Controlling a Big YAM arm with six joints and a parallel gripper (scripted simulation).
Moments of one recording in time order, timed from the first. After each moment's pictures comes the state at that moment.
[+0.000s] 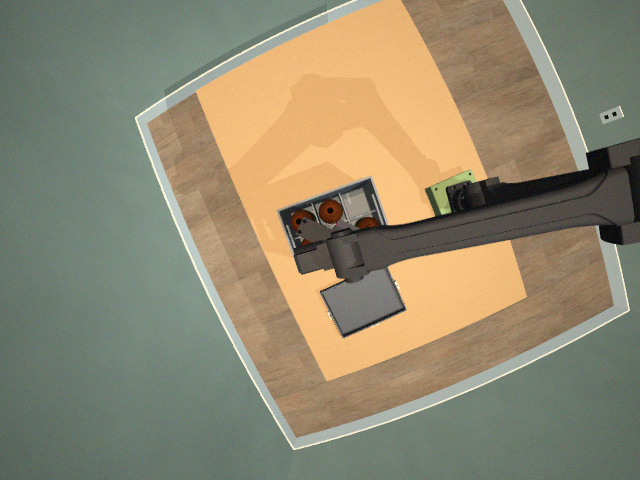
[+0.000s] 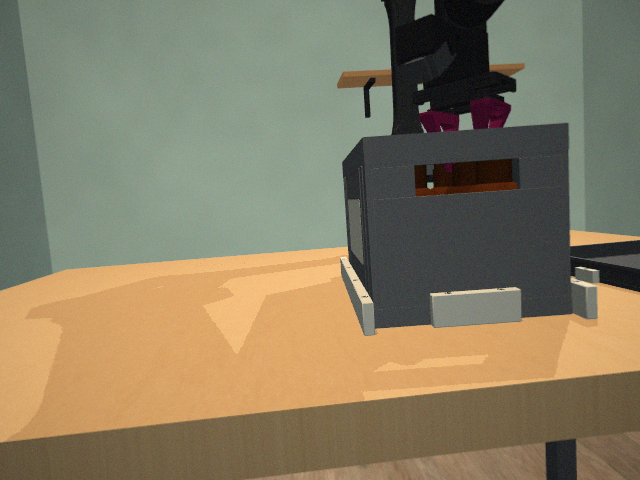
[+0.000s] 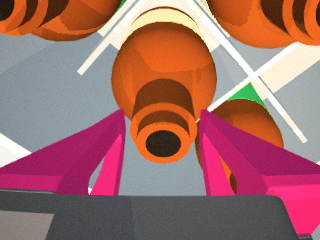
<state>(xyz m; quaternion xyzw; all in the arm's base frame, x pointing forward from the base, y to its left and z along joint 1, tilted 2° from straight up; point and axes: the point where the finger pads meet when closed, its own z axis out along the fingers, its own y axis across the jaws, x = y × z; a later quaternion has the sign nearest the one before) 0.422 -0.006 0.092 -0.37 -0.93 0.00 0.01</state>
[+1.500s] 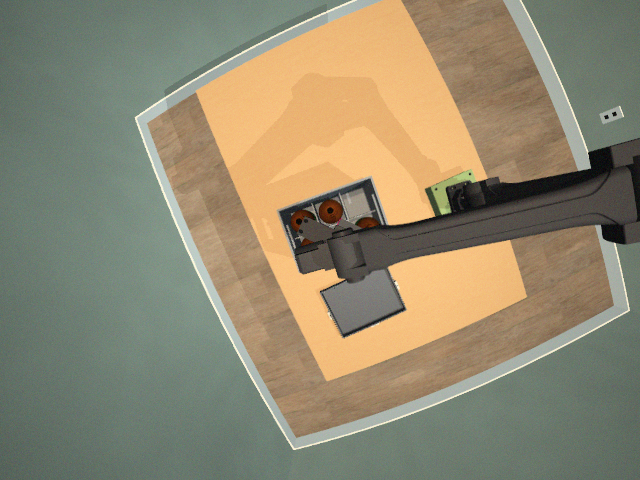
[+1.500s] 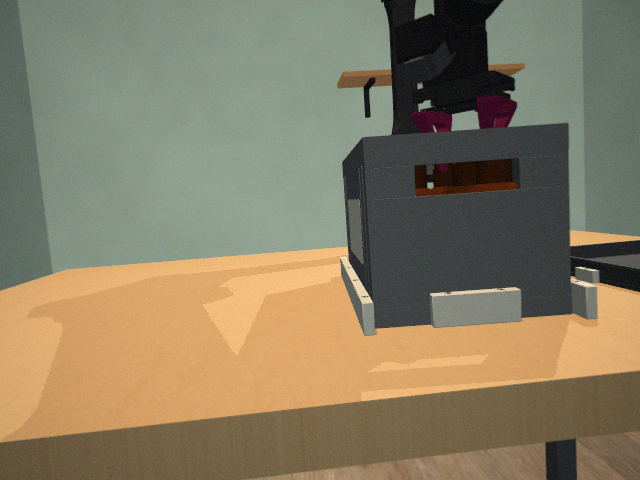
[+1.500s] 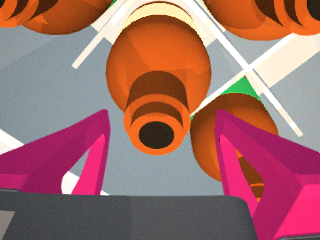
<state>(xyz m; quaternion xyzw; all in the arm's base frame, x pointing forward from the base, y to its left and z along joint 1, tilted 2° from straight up) 0.417 -0.006 0.095 -0.37 -0.93 0.00 0.01</state>
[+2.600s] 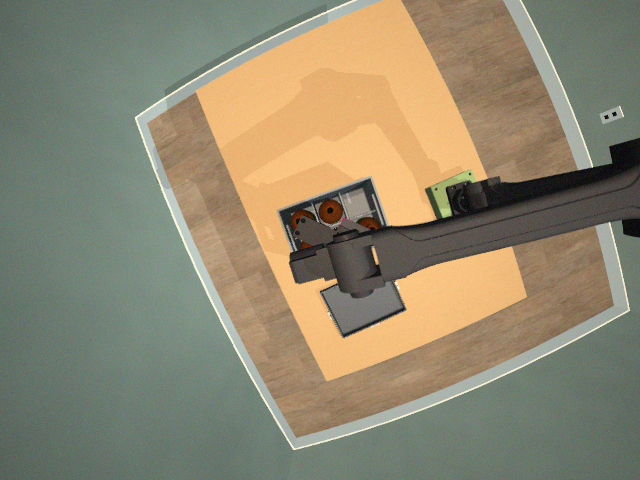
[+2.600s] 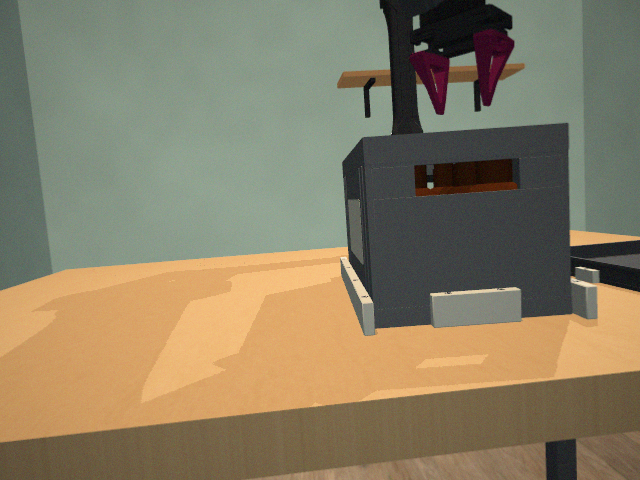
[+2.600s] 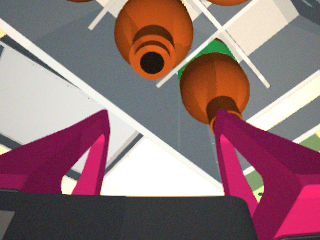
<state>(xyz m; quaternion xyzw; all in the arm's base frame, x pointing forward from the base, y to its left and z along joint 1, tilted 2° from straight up) 0.412 -0.005 0.166 -0.37 -0.93 0.00 0.02</state>
